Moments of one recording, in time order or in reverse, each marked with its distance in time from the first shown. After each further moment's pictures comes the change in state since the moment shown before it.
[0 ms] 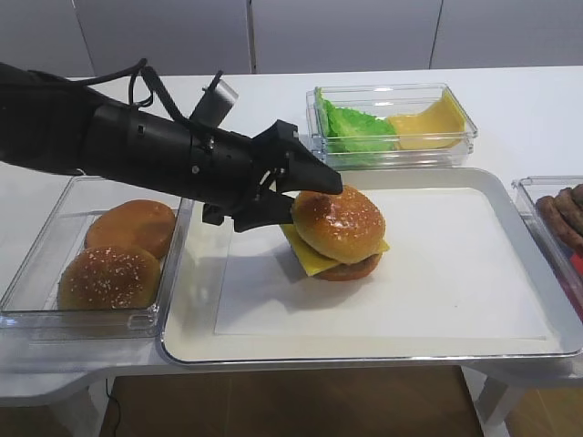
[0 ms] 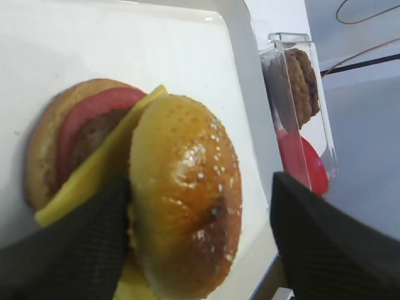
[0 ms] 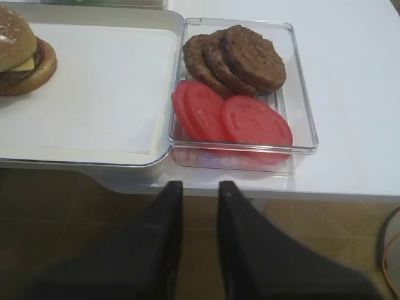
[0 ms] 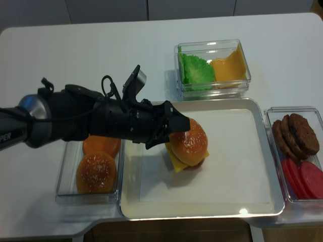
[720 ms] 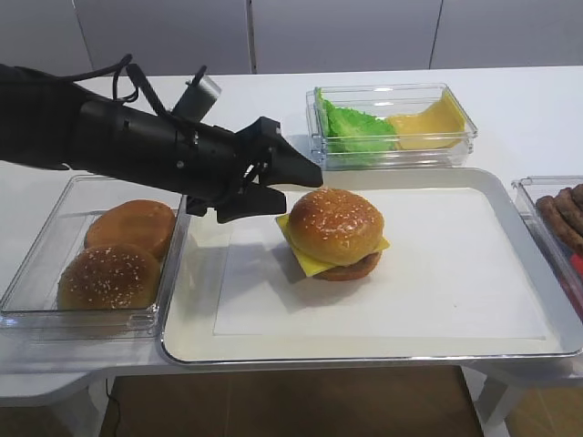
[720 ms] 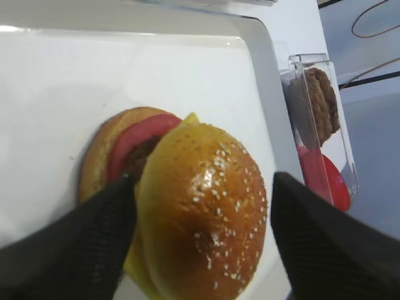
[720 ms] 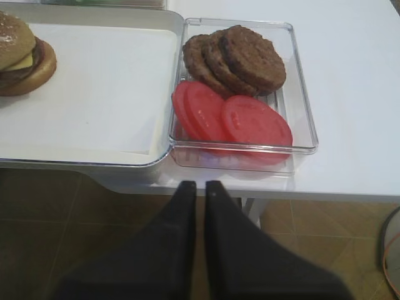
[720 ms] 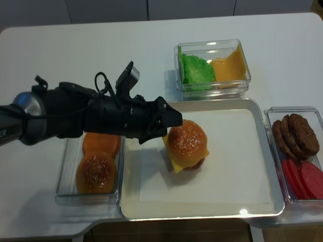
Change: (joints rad) left arm 0.044 0.000 0.000 0.016 -0.022 0.028; right arm 0.000 0.000 0.000 0.000 0.000 0.000
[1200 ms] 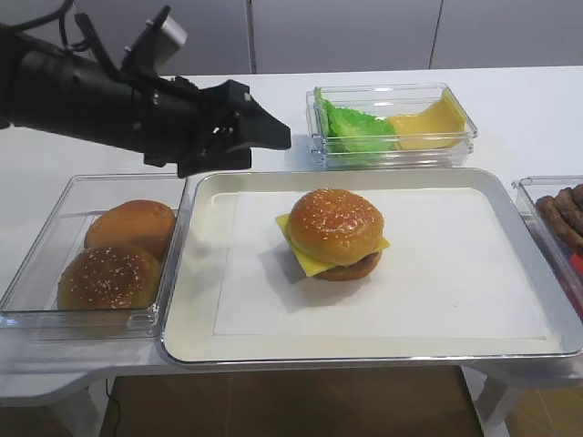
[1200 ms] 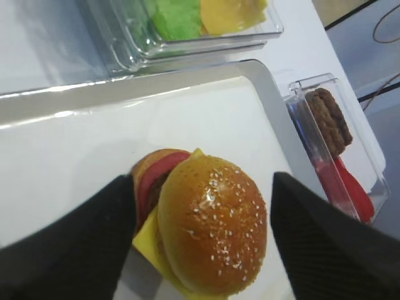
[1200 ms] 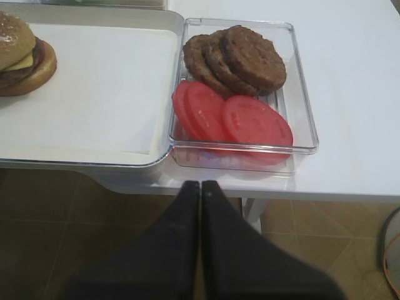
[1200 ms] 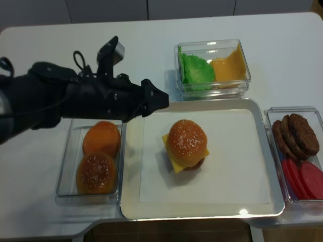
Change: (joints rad) left arm 0.045 -0.172 0.000 0.184 -0.089 -0.021; right arm 0.000 0.000 0.000 0.000 0.000 0.000
